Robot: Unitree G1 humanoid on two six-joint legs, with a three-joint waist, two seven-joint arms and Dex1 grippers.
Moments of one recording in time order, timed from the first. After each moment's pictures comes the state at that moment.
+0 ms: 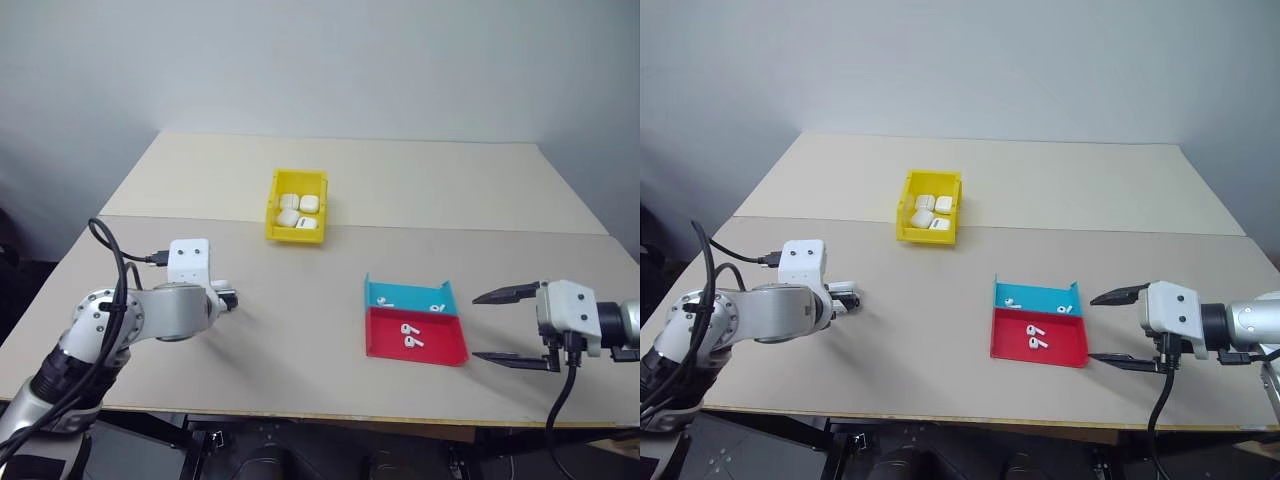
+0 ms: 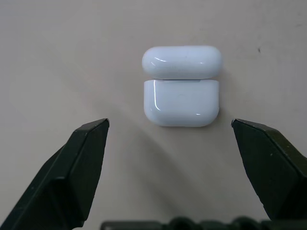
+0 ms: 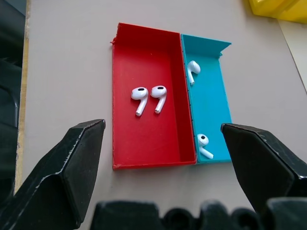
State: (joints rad) left arm -0.57 0.86 -0.22 -0.24 -1.97 0.97 1.44; right arm -0.06 -1.07 -0.26 -0.12 0.38 -0.02 1.35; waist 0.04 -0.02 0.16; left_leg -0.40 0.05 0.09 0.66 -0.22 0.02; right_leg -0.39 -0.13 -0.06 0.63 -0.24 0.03
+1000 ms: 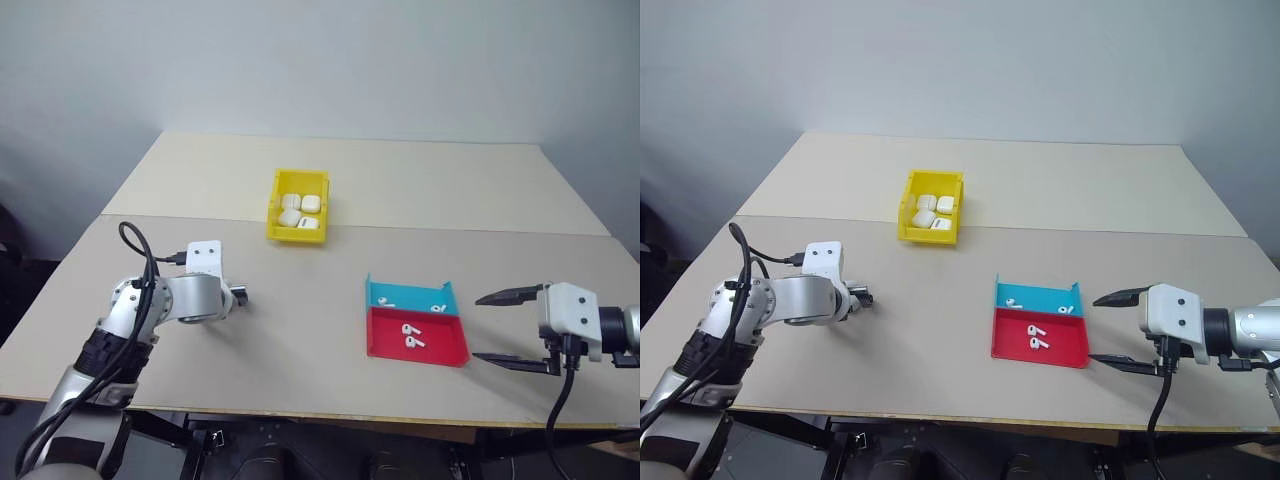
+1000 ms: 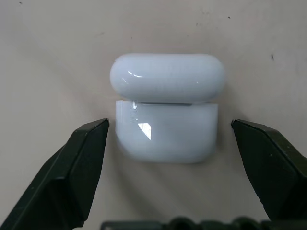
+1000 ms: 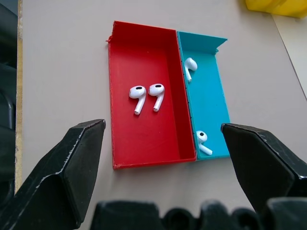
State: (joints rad) left arm -0.65 0.69 -0.17 0.02 -1.72 1.09 1.26; right arm 0.01 -1.07 -0.30 -0.18 0.38 0.01 1.30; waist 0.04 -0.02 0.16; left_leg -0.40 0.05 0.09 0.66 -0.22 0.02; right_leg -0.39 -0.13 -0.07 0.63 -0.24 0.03
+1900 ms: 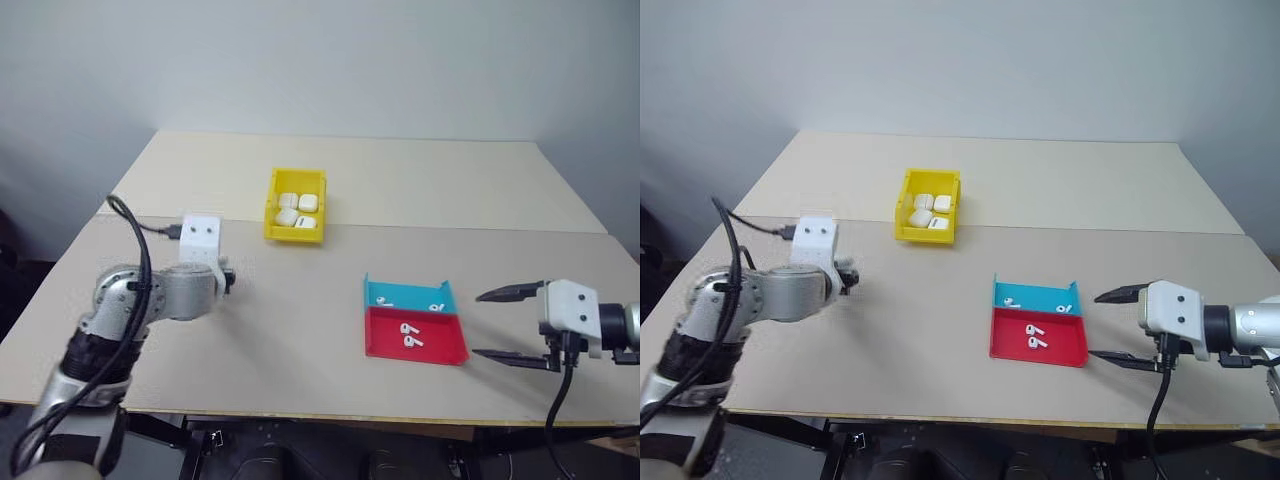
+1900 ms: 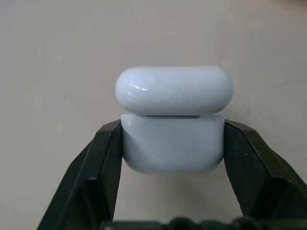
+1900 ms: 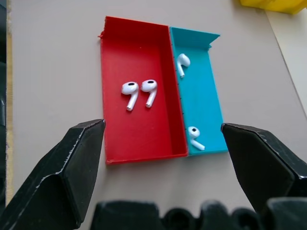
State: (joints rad) left arm -0.66 0.80 -0.17 -0.38 -1.30 1.20 0.94; right arm -0.04 -1.12 -0.29 -0.19 0.37 0.06 1.29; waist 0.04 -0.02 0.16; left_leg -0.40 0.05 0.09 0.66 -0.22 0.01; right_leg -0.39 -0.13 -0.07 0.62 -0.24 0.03
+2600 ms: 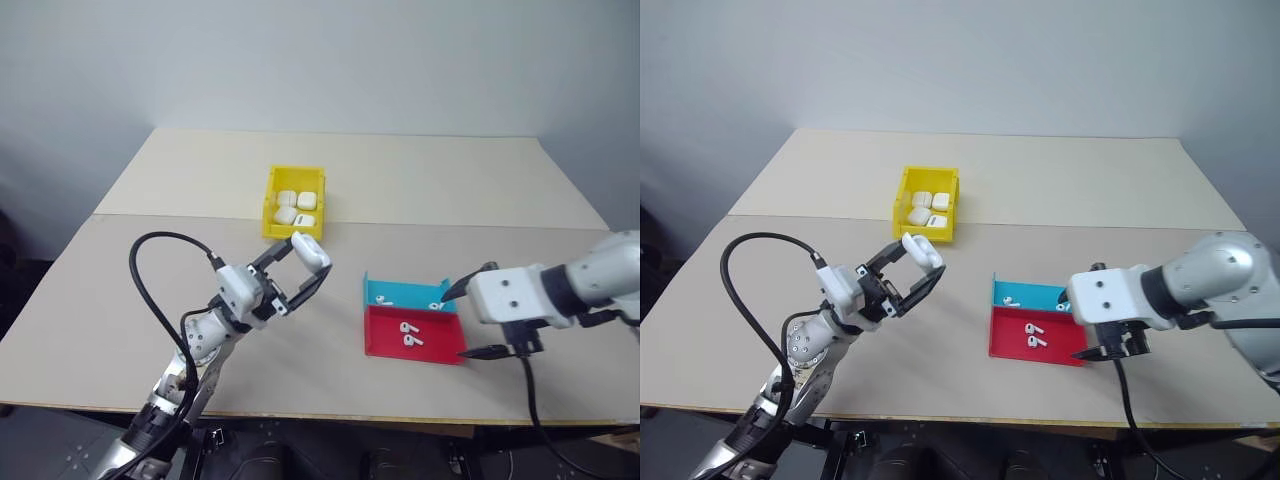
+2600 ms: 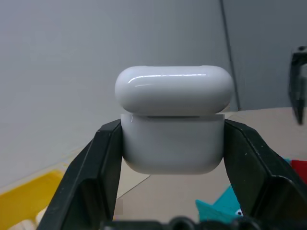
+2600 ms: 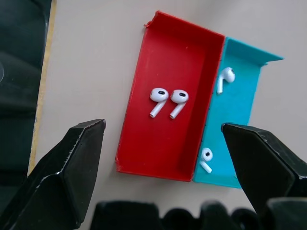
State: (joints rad) left arm -0.29 0.45 -0.26 0.03 -0.54 -0.54 -0.75; right arm -0.47 -1.27 0.19 -0.47 0.20 0.42 1.37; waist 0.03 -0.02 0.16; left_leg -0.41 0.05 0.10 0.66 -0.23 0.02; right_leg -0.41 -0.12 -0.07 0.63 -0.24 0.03
